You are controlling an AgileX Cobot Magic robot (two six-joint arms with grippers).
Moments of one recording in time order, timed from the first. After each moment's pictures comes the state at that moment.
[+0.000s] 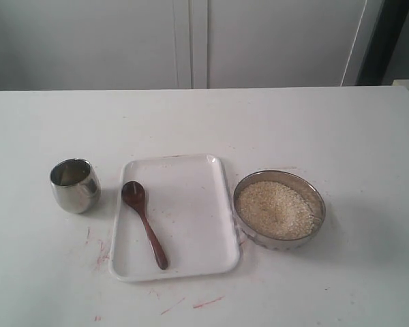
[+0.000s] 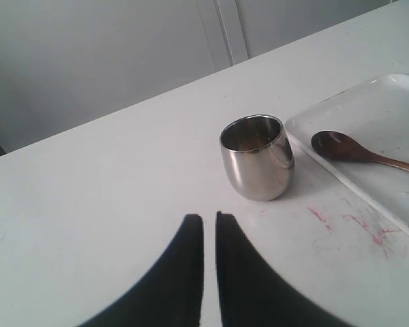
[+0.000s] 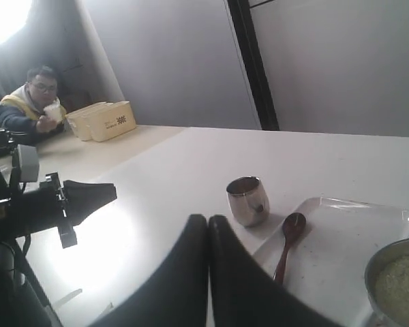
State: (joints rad) left arm -0.09 0.00 0.00 0.02 0.03 0.16; right arm 0.69 0.00 -0.30 0.22 0.36 0.09
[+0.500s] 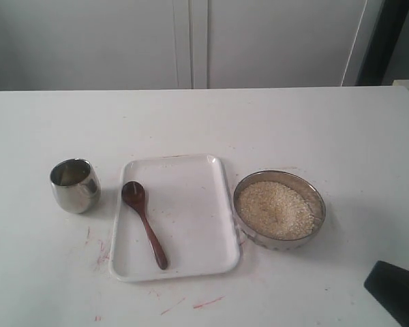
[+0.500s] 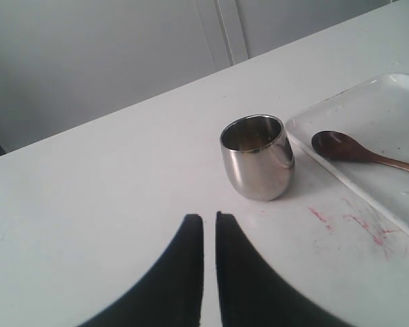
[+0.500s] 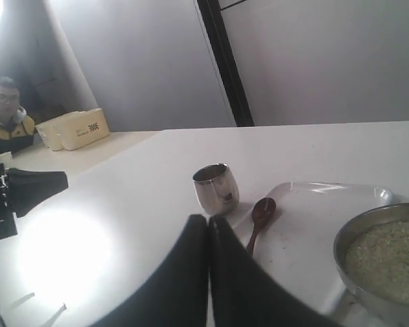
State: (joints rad) left arm -0.09 0.00 0.00 0.02 0.03 0.16; right arm 0.69 0.00 -0.01 0.23 0.05 0.07
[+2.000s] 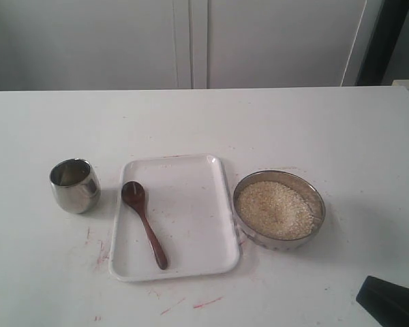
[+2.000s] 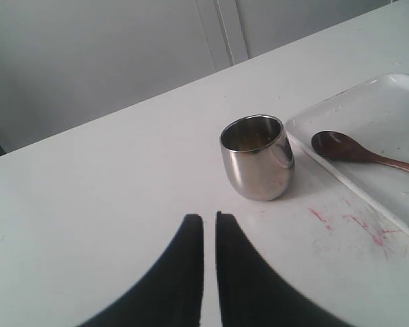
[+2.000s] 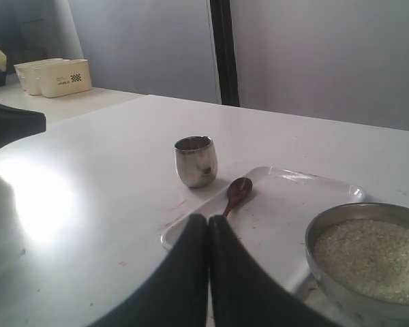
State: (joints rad) left arm -0.09 0.00 0.00 0.02 0.03 0.16; right arm 0.69 0.00 -0.01 0.23 0.11 -0.12
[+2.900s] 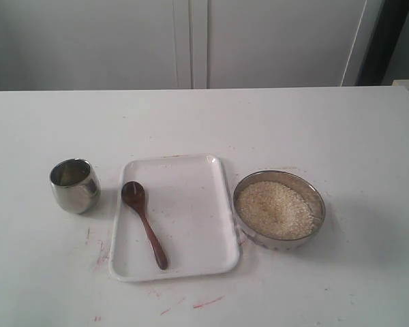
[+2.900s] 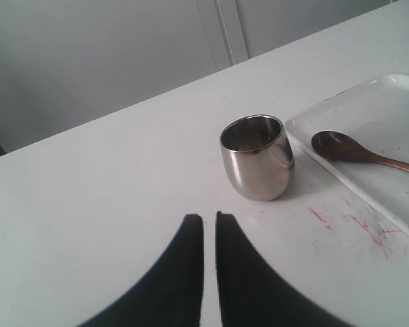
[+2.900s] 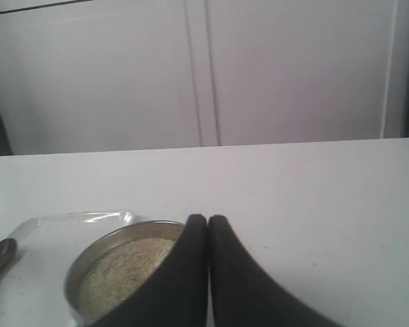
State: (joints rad) left arm -0.09 0.00 0.00 0.02 0.03 0.16; right arm 0.06 0.00 -0.01 0.23 0.11 -0.12
